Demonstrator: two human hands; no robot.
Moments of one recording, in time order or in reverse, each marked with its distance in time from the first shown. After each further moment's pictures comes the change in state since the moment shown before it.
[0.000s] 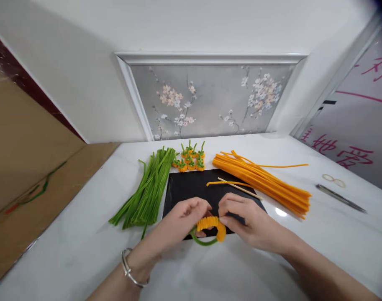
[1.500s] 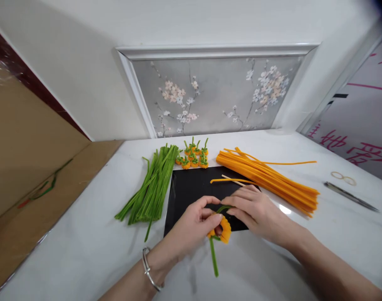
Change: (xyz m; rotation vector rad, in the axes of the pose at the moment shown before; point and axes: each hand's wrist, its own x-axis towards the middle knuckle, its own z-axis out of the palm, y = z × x) left_hand 0.006 -0.015 0.016 -0.096 0.038 -0.024; right_hand -0.007 0.022 -0.005 -0.417 0.023 -0.112
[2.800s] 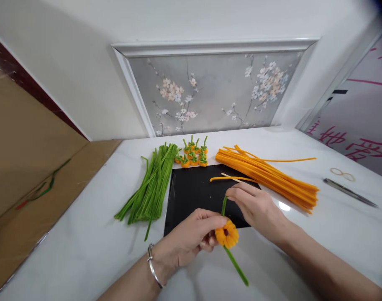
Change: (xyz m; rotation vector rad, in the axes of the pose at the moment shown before) left_hand 0.000 -0.006 0.002 -0.154 -0.168 -0.248; right_hand 0.001 -0.001 0.012 0.014 0.192 0.073
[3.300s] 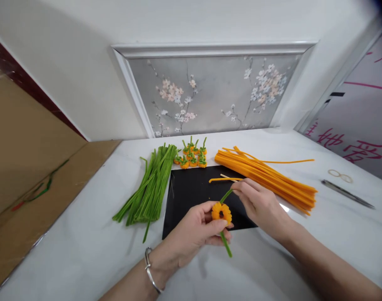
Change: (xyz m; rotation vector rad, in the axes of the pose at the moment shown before) left_hand -0.003 0.002 0.003 -0.111 -0.016 0.160; right_hand -0.003 0.012 -0.003 -0.055 0.081 0.107
